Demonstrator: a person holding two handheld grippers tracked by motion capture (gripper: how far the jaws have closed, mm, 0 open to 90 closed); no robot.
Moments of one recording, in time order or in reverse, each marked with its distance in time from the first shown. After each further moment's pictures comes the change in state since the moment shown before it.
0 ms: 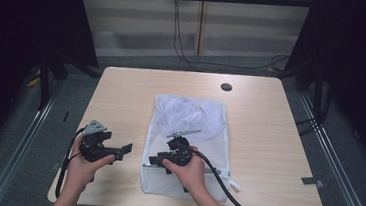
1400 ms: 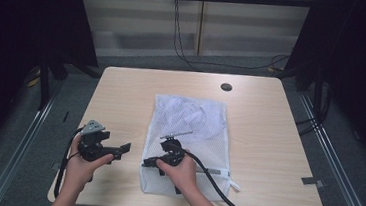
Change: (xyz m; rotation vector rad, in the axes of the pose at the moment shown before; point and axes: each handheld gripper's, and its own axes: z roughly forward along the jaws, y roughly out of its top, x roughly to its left) left arm 0.004 -0.001 -0.002 0.004 0.005 -0.010; right arm 0.001 -0.002 0.027 0.052 0.061 0.085
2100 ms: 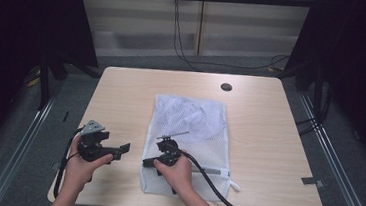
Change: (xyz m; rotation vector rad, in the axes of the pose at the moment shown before) left arm 0.001 -0.001 0.000 0.003 0.001 0.000; right arm 0.004 0.002 0.010 0.026 -0.028 0.027
